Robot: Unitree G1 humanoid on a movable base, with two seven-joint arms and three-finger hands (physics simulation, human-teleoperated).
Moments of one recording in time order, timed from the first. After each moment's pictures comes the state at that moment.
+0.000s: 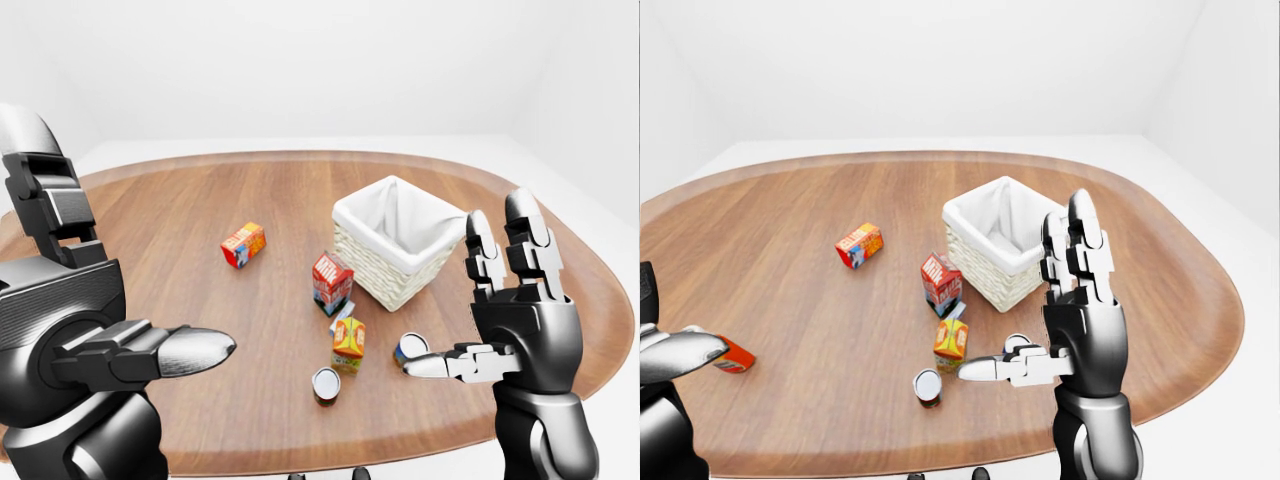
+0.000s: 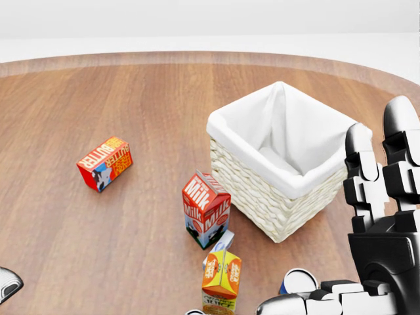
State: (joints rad) left arm -0.03 0.11 0.17 -1.05 -0.41 0.09 0.22; right arm 0.29 0.01 -0.01 -0.88 0.14 0.09 0.09
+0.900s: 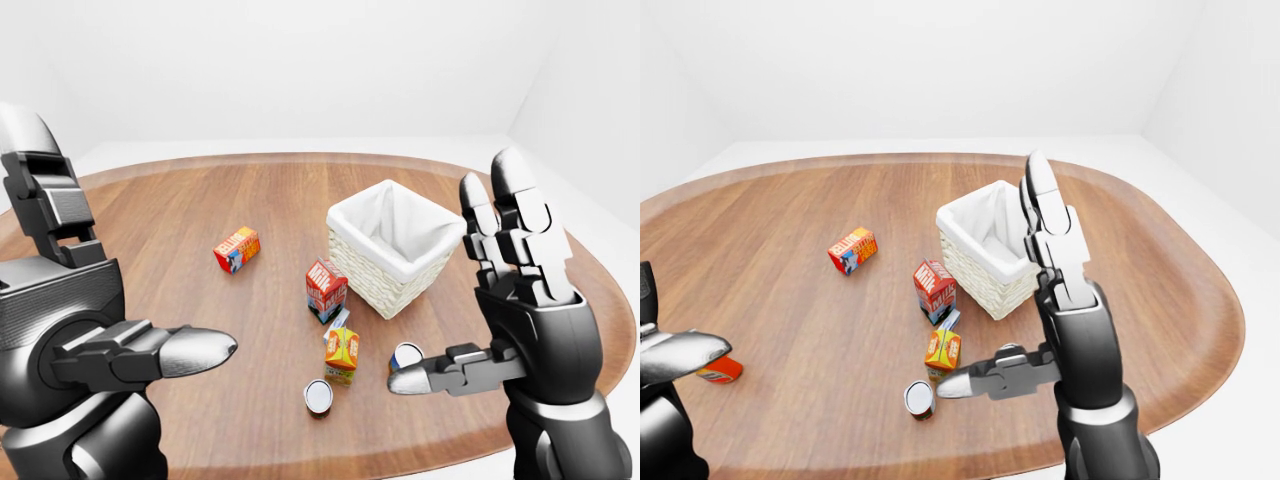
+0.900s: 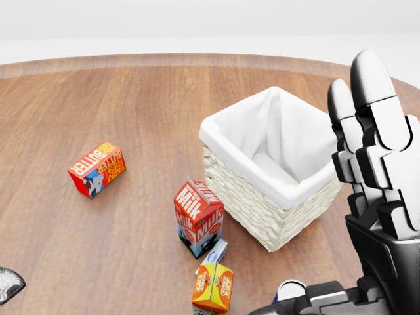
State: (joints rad) left arm -0.03 0.12 0.17 -1.05 -0.41 0.09 0.22; right arm 0.19 -0.04 0.04 -1.00 -0.12 0.09 0.22
